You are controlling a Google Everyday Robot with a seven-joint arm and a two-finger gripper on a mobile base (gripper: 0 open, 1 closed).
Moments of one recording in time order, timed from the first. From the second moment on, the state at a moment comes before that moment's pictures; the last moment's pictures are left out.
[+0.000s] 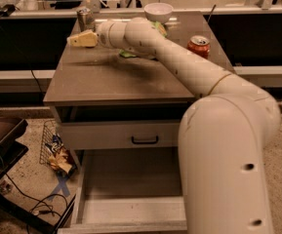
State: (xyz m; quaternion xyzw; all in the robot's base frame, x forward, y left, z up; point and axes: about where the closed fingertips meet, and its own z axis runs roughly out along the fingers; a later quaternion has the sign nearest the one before) arm 0.861 0.169 0.884 -0.32 0.69 0.28 0.58
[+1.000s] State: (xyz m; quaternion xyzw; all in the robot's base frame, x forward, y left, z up) arm 0.930 0.182 0.900 -0.31 0.66 0.29 0.62
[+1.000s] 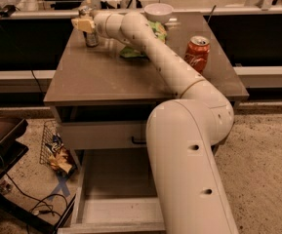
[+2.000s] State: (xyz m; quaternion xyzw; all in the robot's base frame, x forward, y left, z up) arm 0.928 0.192 0.896 -0.31 0.66 0.29 0.62
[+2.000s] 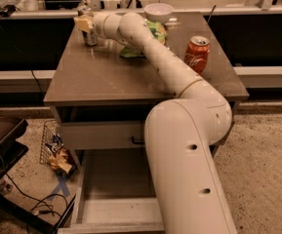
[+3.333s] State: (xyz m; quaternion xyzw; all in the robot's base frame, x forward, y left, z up) arm 0.750 0.087 1.012 -0.36 0.60 0.33 0.63
